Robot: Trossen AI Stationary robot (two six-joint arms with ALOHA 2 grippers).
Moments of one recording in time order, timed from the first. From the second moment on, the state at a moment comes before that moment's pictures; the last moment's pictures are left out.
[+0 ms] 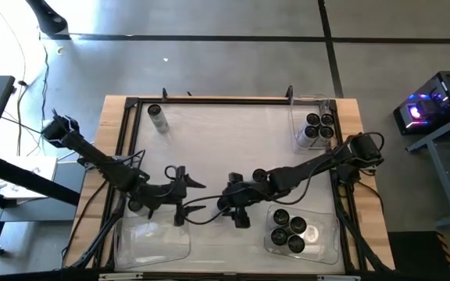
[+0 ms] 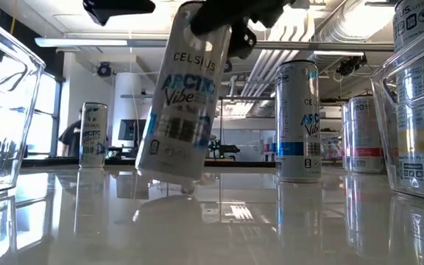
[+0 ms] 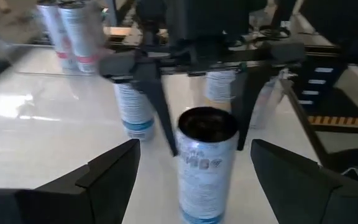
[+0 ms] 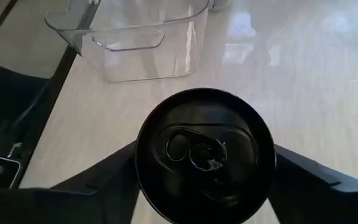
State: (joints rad) left arm -0.56 1.28 0.80 0.03 -0.56 -0.28; right arm 0.31 1.81 1.34 -0.26 0.06 0.17
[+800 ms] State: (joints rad) left arm -0.45 1.39 0.81 0.18 -0.14 0.01; right arm 0.44 1.50 1.30 -0.48 0.23 0.19
